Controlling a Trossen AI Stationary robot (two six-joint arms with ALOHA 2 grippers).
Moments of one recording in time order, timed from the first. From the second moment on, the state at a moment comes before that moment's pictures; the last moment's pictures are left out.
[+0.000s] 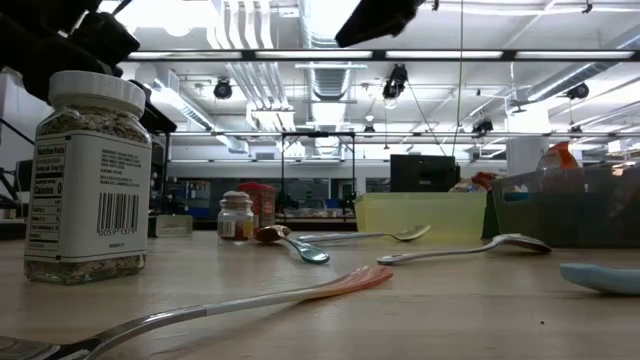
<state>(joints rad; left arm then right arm) 0.00 0.47 0.30 -0.32 -0.16 0.07 0.05 1.48 1.29 -0.39 0.32 -0.13</state>
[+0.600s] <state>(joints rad) 0.00 0.47 0.30 -0.32 -0.16 0.07 -0.14 1.64 1.29 -0.36 0.01 -0.73</state>
